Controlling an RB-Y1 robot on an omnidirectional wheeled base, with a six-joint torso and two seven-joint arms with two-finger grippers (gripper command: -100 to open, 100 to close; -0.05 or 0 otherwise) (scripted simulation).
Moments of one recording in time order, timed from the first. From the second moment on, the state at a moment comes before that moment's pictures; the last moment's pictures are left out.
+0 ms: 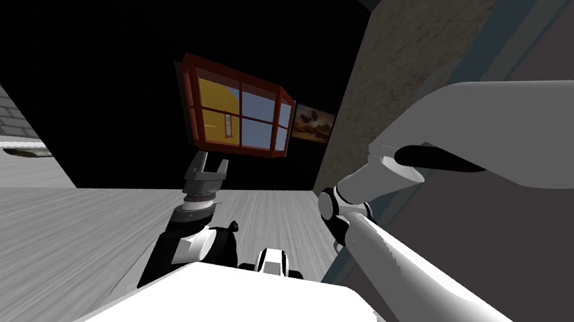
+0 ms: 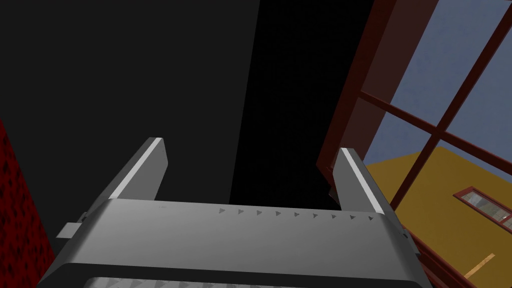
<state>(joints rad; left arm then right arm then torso) 0.45 0.04 0.04 -2.34 -0.07 -0.56 0.11 -1.20 -0.14 -0.34 -2.36 -1.50 -1.46 0.36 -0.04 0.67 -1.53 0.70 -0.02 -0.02</state>
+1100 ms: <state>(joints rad) 0.45 0.04 0.04 -2.34 -0.07 -0.56 0.11 -1.18 -0.13 -0.34 -2.37 -1.50 -1.44 0.36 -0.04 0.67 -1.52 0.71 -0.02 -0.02</state>
